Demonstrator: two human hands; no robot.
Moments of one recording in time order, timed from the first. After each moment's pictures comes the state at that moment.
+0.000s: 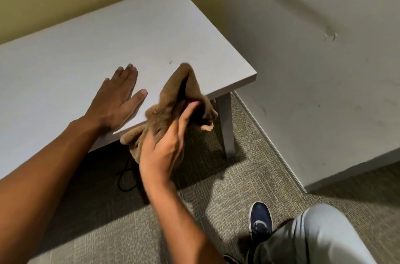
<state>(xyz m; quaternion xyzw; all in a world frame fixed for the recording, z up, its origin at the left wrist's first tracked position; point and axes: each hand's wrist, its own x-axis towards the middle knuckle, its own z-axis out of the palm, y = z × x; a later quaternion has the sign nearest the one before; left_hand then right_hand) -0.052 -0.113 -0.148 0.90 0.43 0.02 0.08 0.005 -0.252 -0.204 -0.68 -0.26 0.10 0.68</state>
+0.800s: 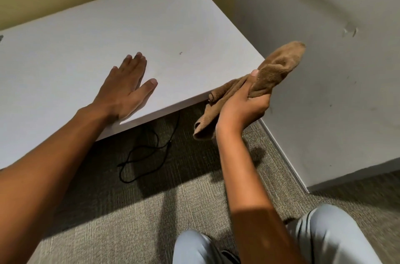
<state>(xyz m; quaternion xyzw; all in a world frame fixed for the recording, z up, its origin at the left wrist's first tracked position) -0.050 -0.112 -0.147 0.90 0.44 0.03 0.08 0.137 -0.243 -0.182 -0.59 0.04 0.03 0.81</state>
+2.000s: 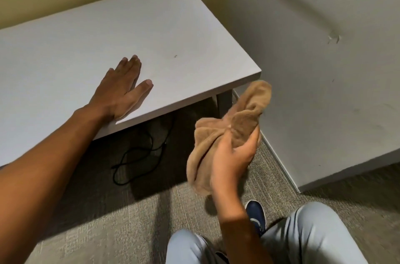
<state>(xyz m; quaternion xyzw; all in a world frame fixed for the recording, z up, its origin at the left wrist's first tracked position) -0.051 -0.113 -0.148 0.89 0.44 0.04 0.09 0.087 -0.327 -0.205 -0.68 -0.04 0.17 0.72</state>
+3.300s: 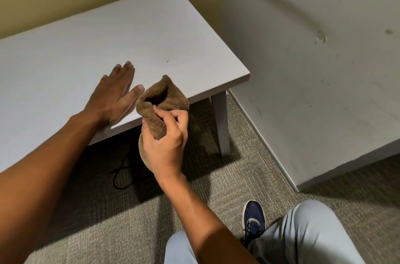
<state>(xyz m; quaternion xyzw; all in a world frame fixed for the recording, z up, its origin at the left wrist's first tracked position) -0.051 -0.110 -0.149 0.89 0.44 0.04 0.10 0.028 -0.269 -0.203 -0.61 -0.31 0.13 0.71</state>
